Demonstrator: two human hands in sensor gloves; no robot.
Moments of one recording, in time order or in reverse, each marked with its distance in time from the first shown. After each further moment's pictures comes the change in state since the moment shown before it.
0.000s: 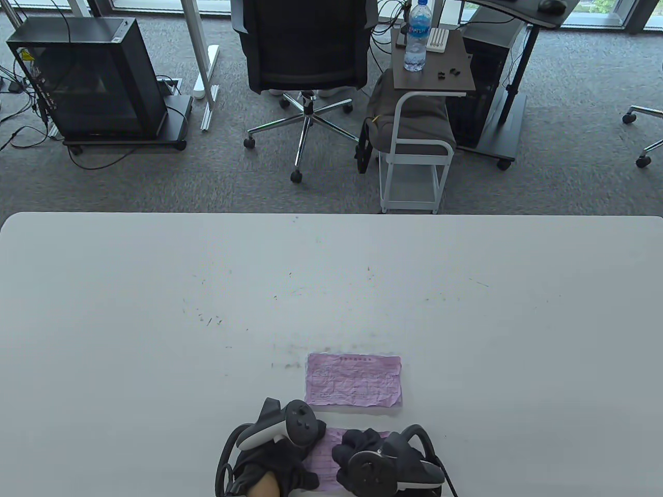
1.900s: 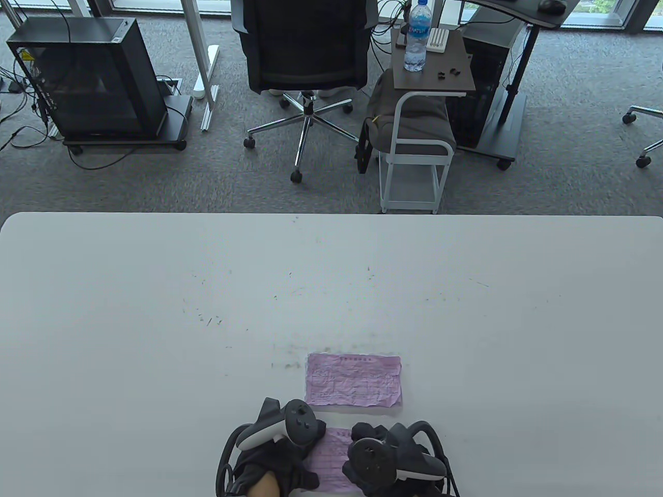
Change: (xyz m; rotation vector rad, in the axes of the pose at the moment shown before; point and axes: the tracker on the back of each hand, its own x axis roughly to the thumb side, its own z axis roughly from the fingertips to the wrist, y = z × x) left_hand 0.000 0.000 0.000 -0.002 -0.004 0.018; right_hand -0.018 0.002 -0.001 0.028 0.125 -0.032
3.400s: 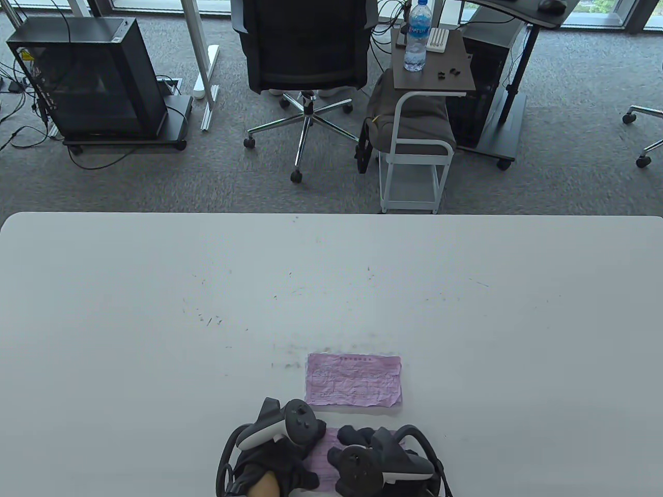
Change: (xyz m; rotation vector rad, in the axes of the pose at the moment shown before) left_hand 0.000 0.000 0.000 -0.003 -0.001 0.005; right_hand 0.019 0.009 -0.004 0.177 -0.128 -0.035
